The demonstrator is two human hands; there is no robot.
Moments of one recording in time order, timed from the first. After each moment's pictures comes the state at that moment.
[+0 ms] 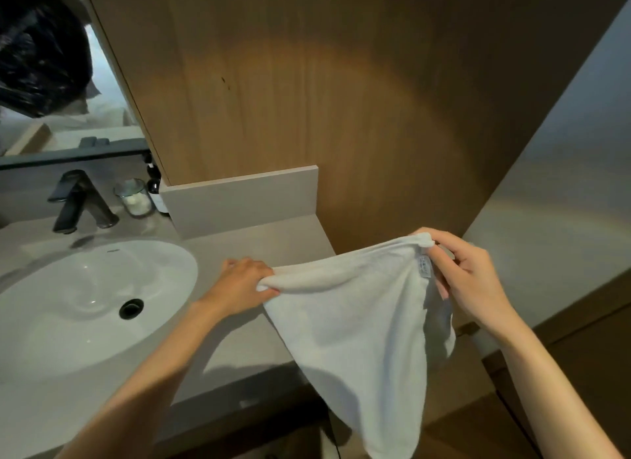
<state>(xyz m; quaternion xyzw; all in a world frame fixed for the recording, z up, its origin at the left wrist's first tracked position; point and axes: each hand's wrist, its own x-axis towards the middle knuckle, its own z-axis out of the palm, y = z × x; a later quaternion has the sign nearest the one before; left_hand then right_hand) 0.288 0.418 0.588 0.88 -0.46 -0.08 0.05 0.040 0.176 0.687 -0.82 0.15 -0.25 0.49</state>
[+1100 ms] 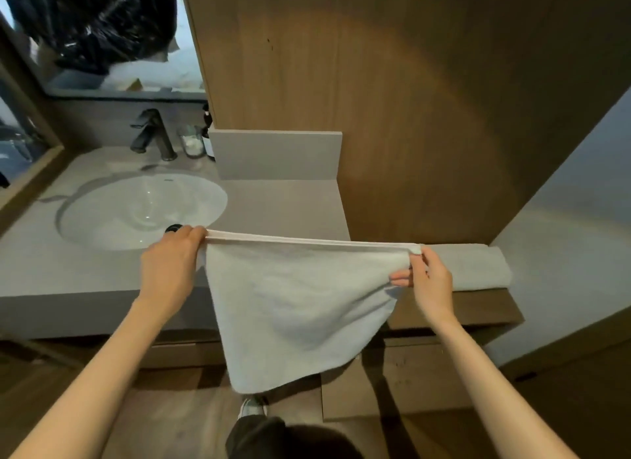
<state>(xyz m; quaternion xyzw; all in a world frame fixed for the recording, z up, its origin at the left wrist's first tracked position) 0.128 0.532 0.610 0.96 -0.20 0.18 0.03 -0.020 0.166 0.579 -0.77 0.26 -0.21 0.54</state>
